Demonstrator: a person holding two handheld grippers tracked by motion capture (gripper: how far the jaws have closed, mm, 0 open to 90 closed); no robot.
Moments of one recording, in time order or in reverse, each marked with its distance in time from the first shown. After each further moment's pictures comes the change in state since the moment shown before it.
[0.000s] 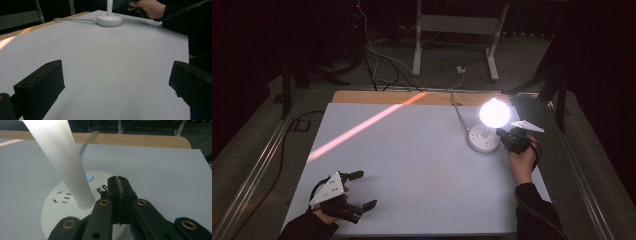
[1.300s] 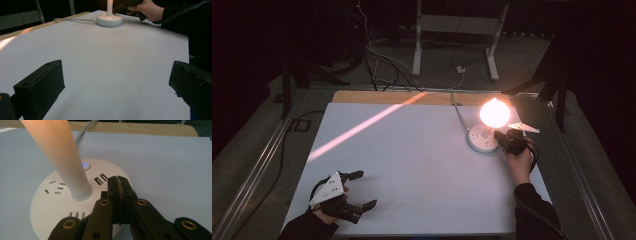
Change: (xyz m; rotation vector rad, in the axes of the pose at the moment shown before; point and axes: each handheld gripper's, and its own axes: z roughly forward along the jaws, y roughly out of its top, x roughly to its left) left arm 0.000 0.000 0.000 0.000 0.002 0.002; right arm -0.001 -0.010 0.011 0.043 -0.001 -0.010
